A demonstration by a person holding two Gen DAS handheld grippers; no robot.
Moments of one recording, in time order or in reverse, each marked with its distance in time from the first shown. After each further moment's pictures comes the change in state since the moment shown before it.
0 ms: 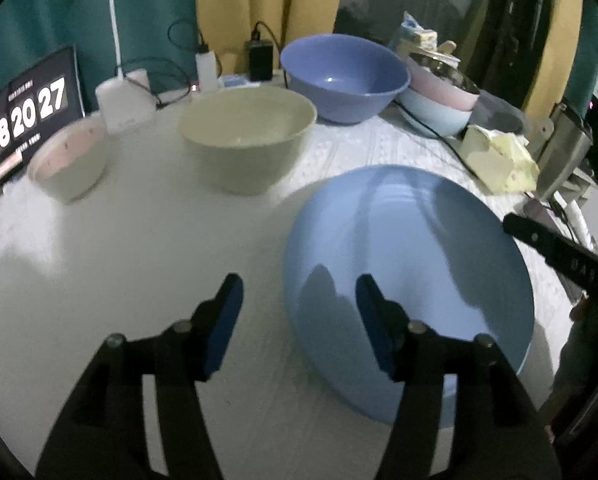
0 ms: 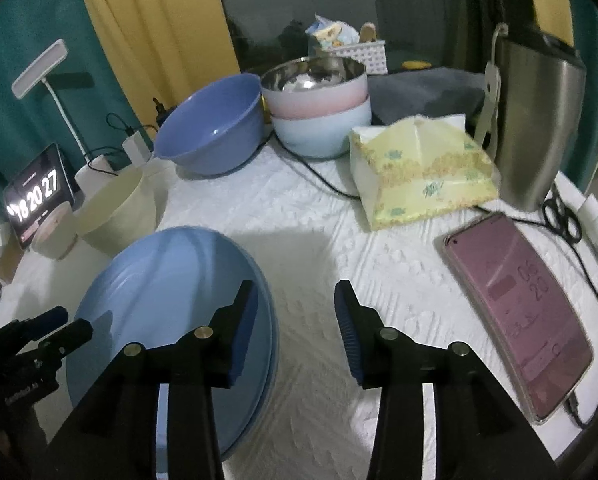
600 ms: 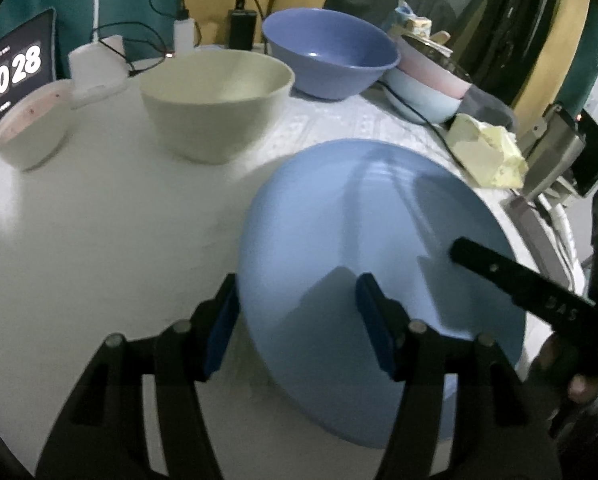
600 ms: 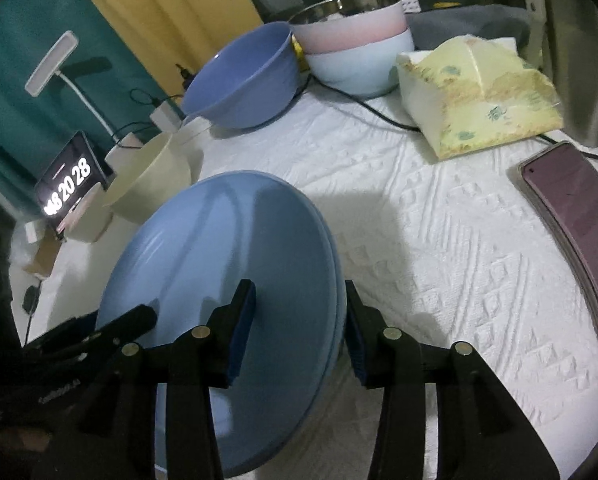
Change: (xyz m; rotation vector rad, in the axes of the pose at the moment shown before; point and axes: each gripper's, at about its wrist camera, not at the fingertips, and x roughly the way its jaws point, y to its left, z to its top) left arm 0.024 -0.009 -0.007 -0.041 0.052 -0.113; right arm 0.024 0.012 -0.020 0.069 0.111 0.162
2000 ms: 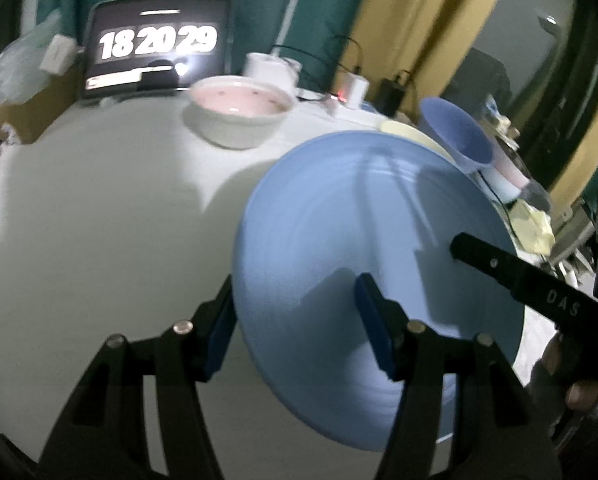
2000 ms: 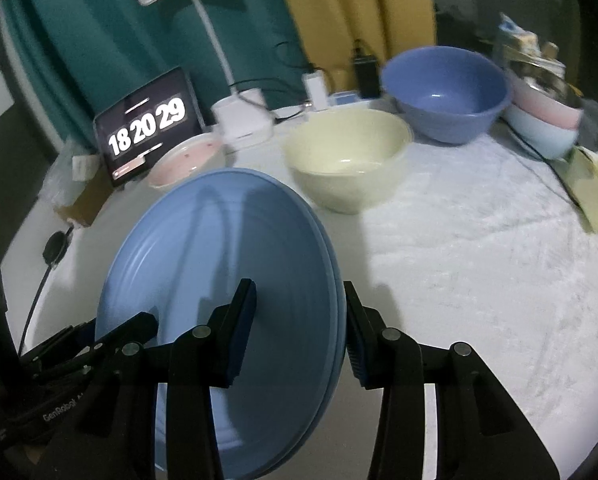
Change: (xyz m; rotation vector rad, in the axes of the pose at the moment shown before) left arm -0.112 0.169 -0.039 -0.238 -0.155 0.115; right arm 0.025 0.205 -0.013 -0.255 0.025 0.071
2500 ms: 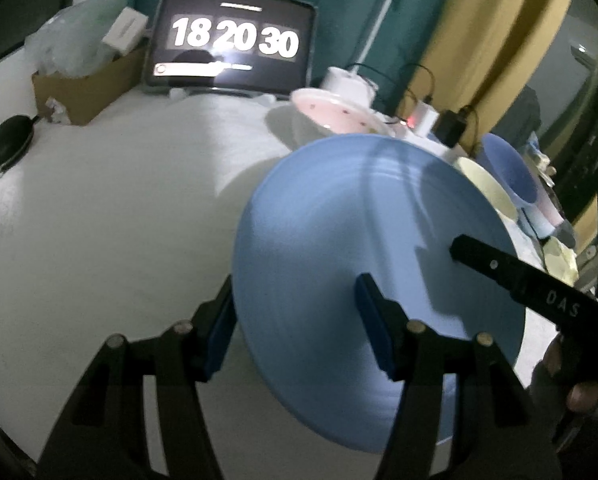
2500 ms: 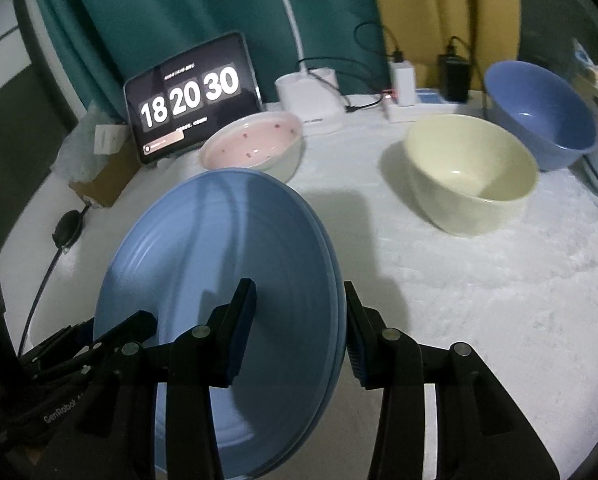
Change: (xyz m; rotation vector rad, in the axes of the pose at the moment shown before) left arm -0.001 0.083 0.014 -0.095 -0.026 0.073; right arm 0.055 0.078 0.016 -0.093 0.053 0.055
